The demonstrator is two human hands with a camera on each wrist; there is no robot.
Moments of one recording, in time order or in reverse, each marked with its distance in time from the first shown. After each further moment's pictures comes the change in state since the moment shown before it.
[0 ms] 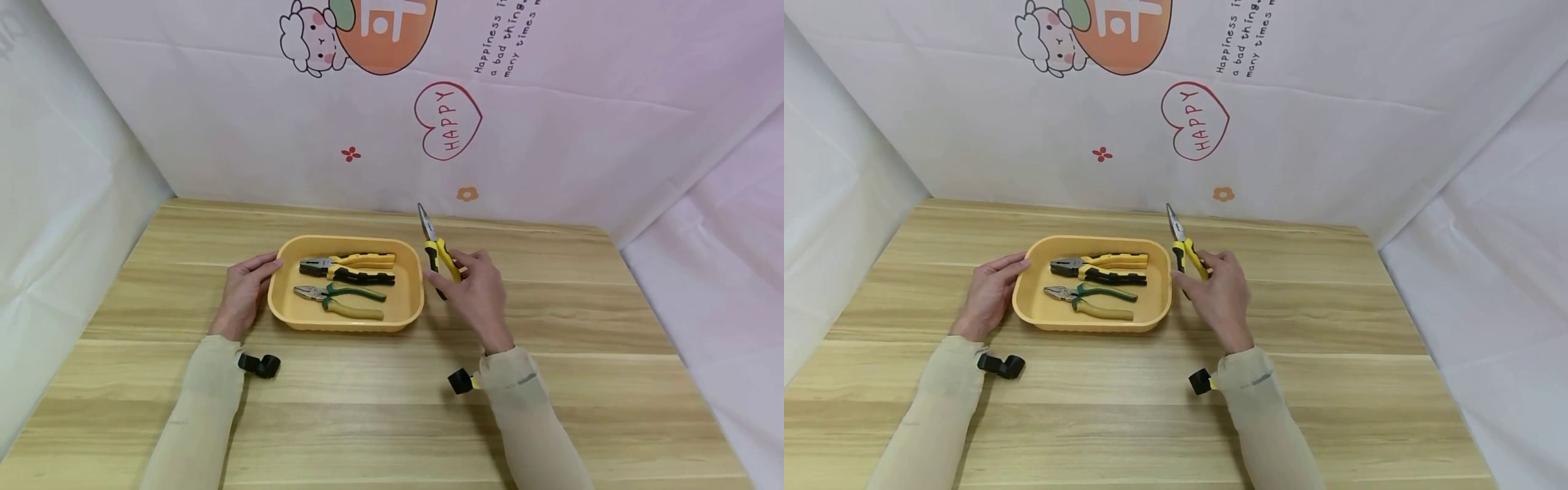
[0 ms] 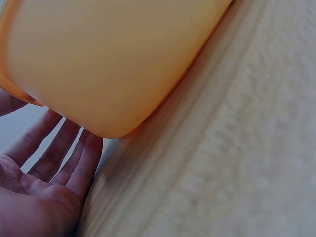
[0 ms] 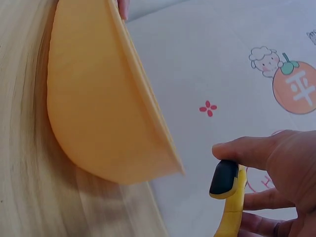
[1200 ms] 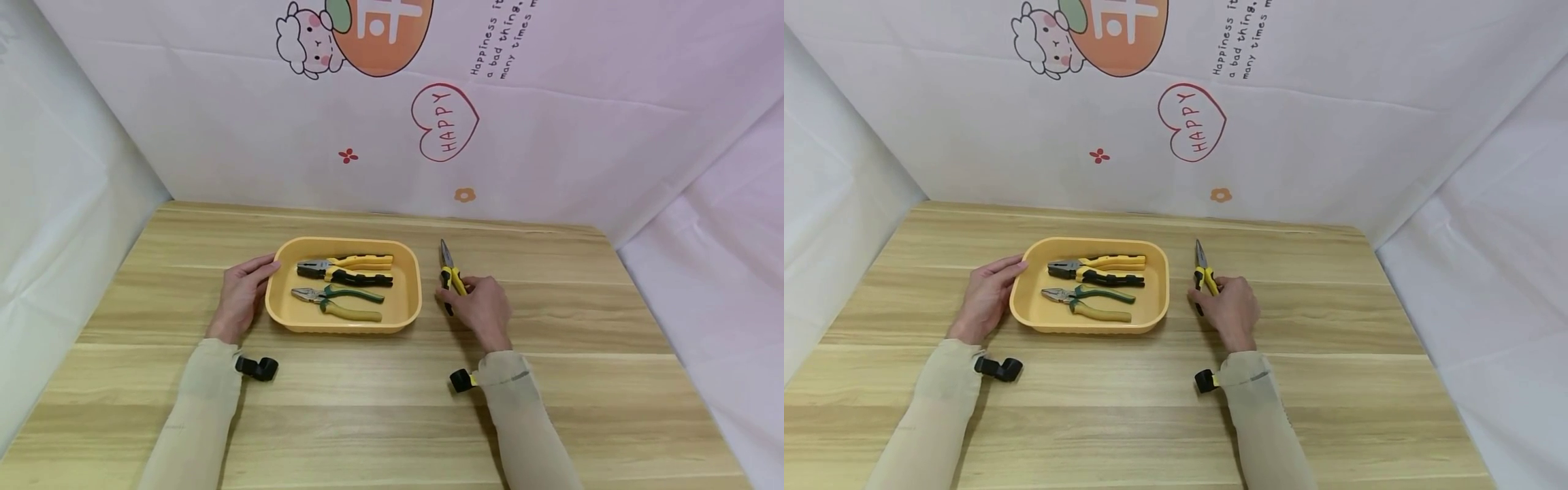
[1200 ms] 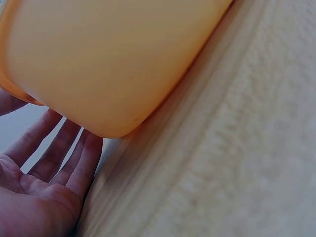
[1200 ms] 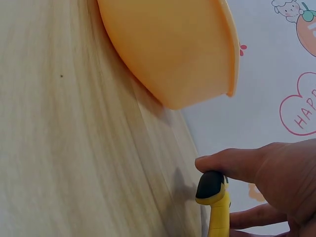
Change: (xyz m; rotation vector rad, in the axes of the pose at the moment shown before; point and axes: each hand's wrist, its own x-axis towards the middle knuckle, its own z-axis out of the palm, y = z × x) left_hand 0.000 -0.003 -0.003 0.017 -0.001 0.016; right_hand 0.006 0.053 0.017 -0.150 -0.104 0.275
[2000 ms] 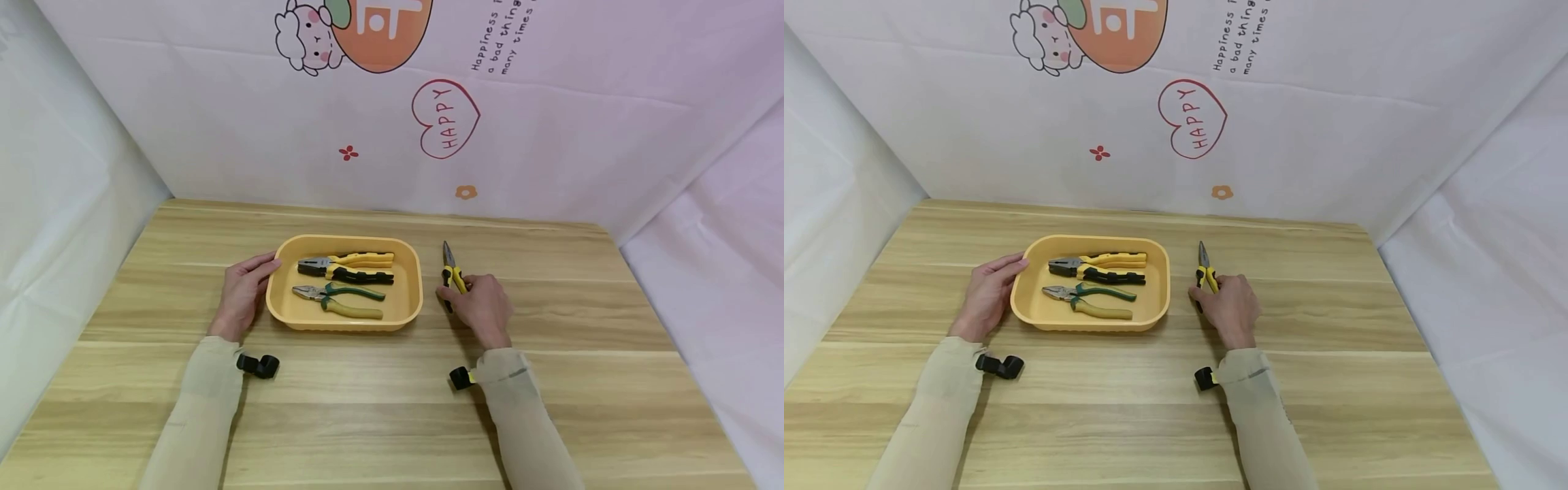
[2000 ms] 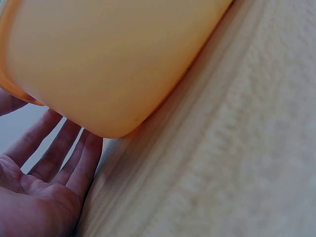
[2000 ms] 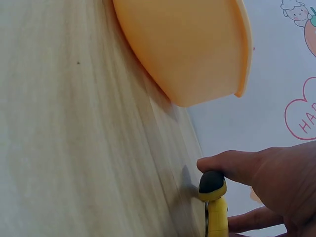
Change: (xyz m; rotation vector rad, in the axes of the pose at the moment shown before) left_hand 0.001 -0.002 0.000 -0.039 -0.004 0.012; right_hand 0.001 0.000 0.004 -0.055 0.006 0.001
